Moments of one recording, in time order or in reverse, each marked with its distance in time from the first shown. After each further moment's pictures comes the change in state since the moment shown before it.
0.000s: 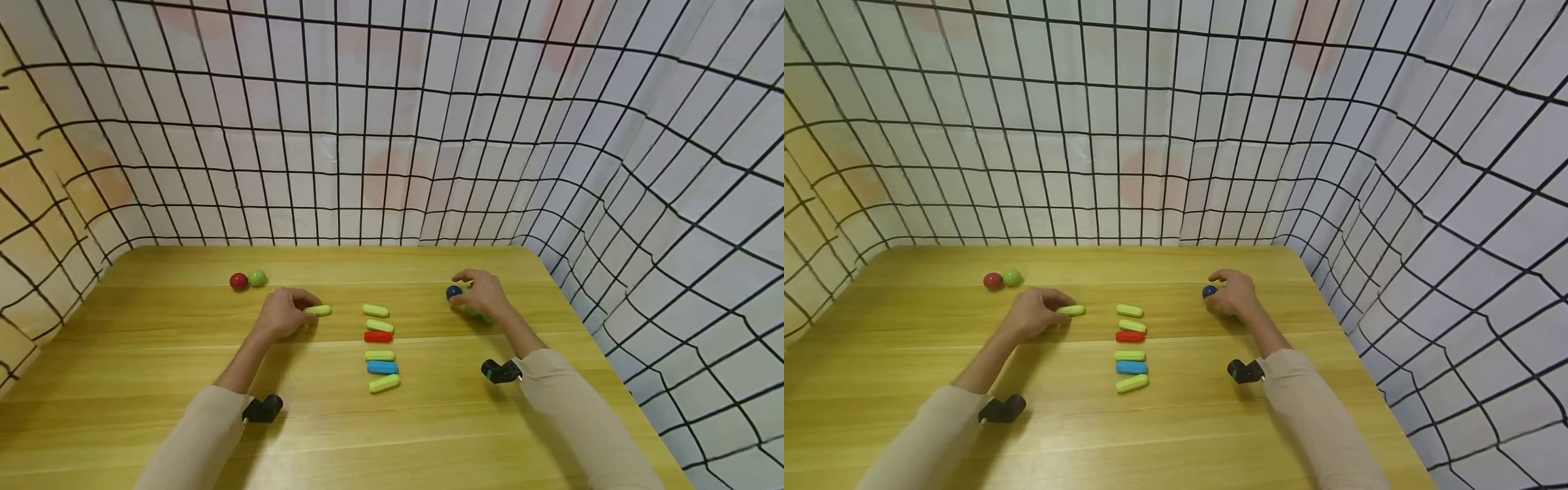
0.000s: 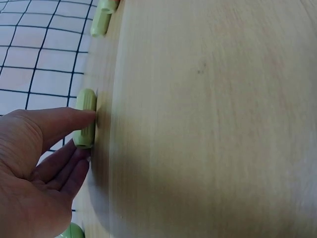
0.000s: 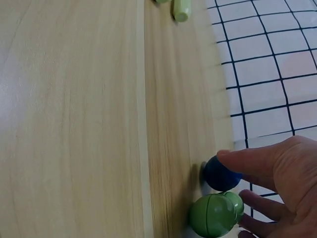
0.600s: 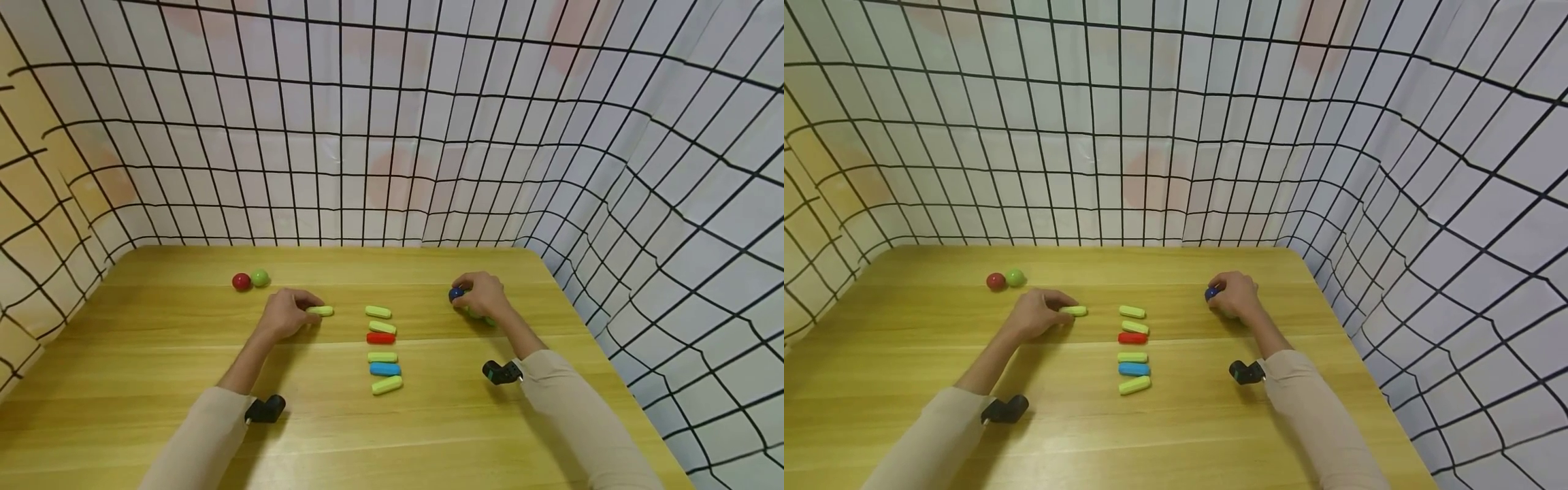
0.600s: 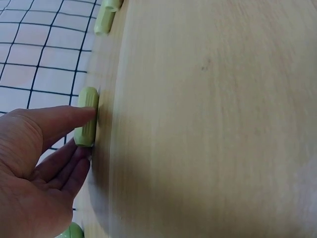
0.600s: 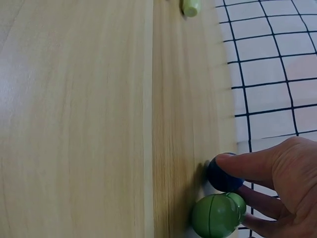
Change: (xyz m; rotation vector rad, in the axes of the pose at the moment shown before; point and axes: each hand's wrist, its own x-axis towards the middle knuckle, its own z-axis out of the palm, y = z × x) left_hand 0.001 -0.002 0.001 -0.005 -0.001 -0.011; right_hand 0.007 0.000 0.002 -0.073 -0.016 -0.034
